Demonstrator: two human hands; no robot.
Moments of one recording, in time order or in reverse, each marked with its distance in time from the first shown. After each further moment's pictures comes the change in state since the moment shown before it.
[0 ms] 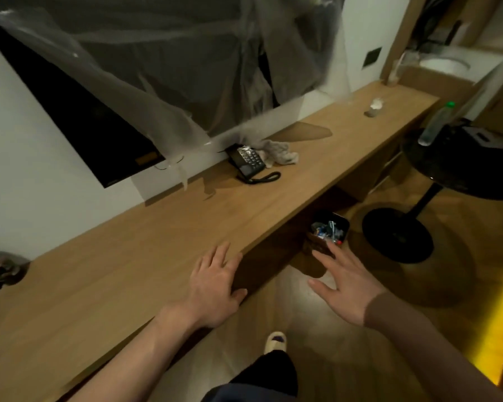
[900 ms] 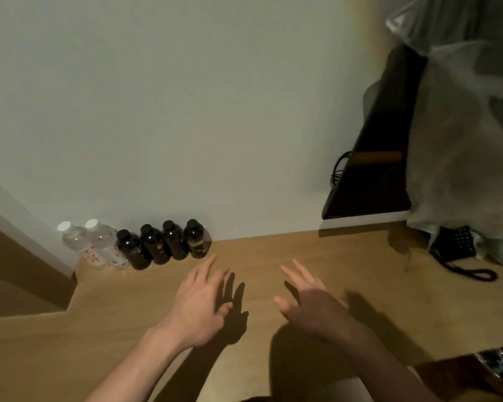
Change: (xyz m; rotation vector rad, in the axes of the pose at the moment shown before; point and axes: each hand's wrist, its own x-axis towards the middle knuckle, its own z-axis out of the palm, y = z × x) left_hand -0.144 -0.465 -0.067 -0.315 0.234 -0.565; right_hand 0.196 -0.517 0.162 -0.049 -0.266 -0.447
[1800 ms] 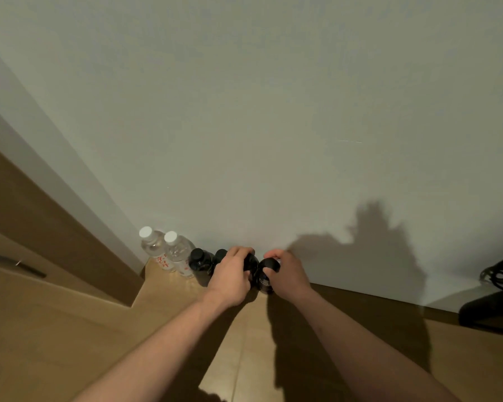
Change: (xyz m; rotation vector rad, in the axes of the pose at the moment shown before) left_hand 0.170 -0.140 -0.036 -0.284 0.248 -0.302; right_hand 0.287 -0.151 0.069 0.187 0.023 -0.167
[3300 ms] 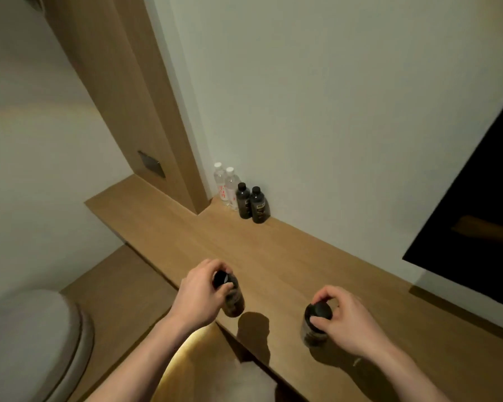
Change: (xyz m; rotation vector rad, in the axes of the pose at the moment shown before) left_hand -0.407 0.145 0.084 -0.027 0.430 -0.314; right_hand -0.330 0.183 -0.177 -0.155 -0.382 -0.289
